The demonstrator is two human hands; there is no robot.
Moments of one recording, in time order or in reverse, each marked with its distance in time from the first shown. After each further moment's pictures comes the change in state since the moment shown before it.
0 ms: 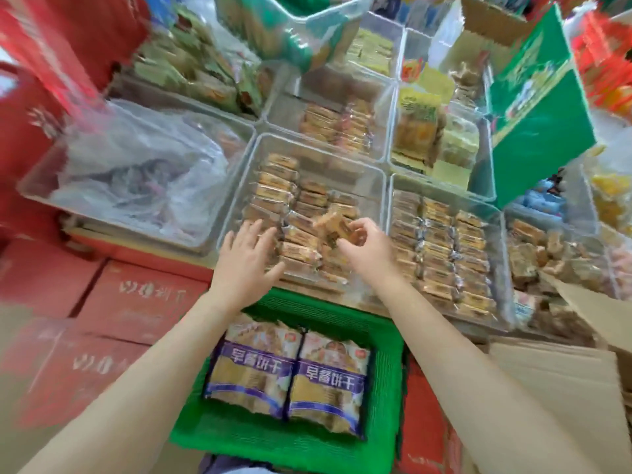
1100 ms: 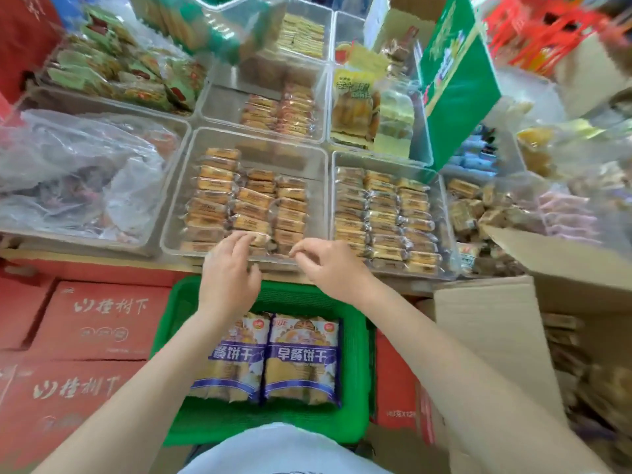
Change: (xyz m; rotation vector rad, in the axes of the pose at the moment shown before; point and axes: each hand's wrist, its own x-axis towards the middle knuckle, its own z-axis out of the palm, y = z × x) left_hand -0.043 0.066 0.004 -0.243 0.126 0.027; right_hand -0.071 0.017 -0.032 -0.204 -0.251 -0.288
